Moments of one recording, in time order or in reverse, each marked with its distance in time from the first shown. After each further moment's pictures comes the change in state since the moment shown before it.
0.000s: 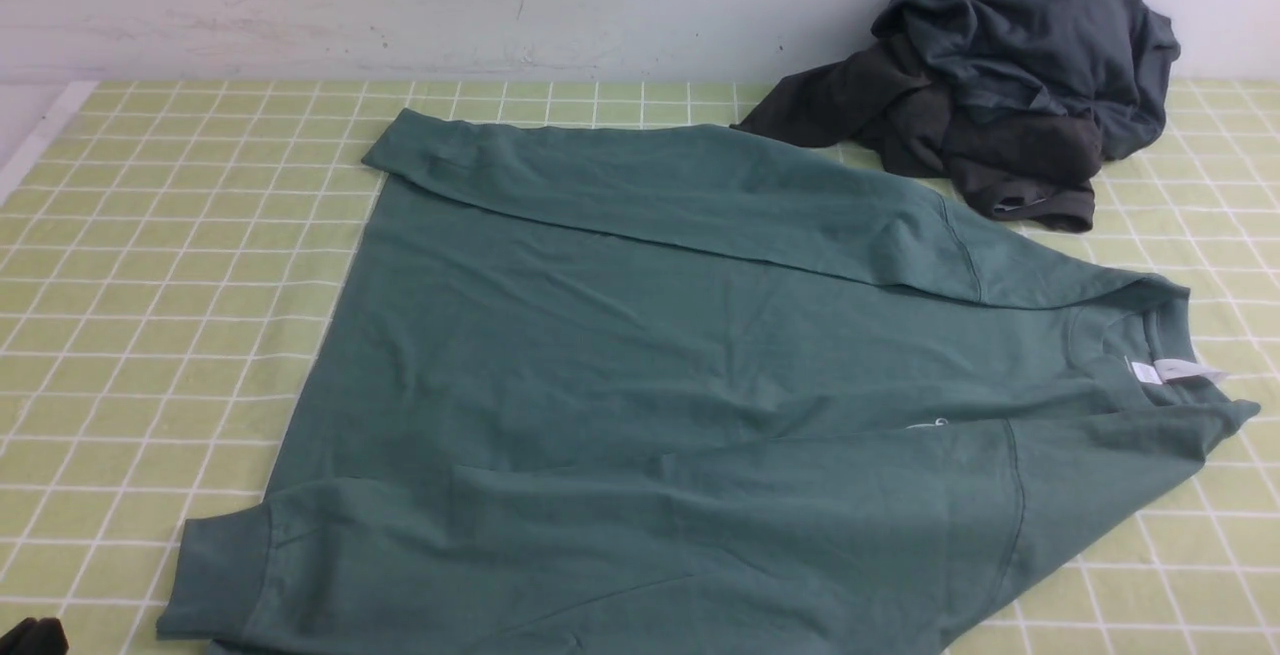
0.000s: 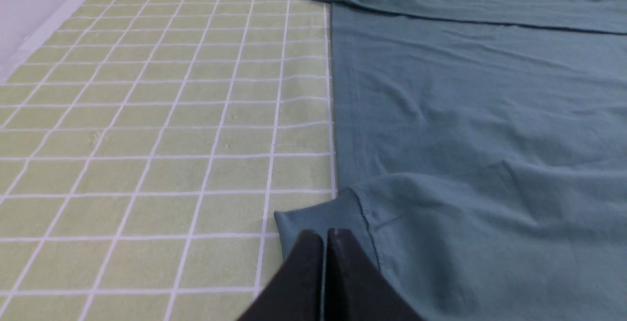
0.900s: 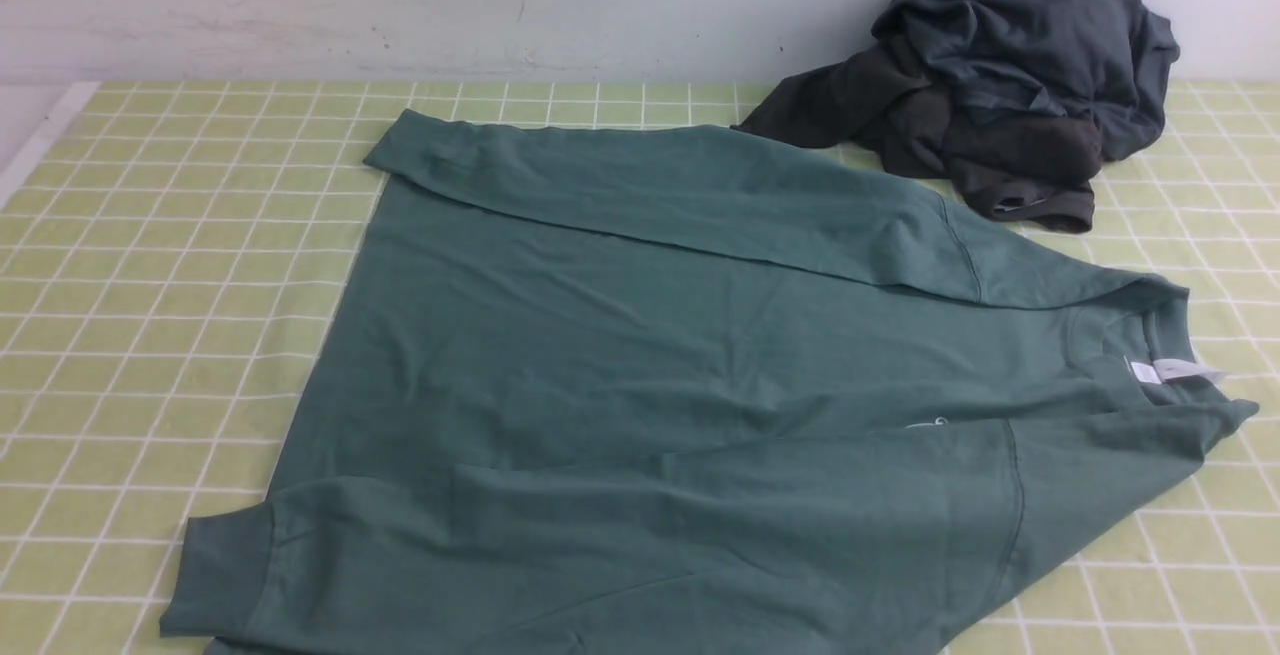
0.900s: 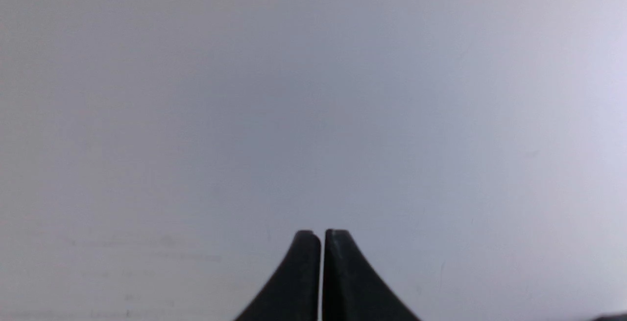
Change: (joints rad) right arm 0.000 0.342 -0.517 -0.003 -0.306 -0.030; left arm 0.000 0.494 -0.637 0.084 -0.324 -0.167
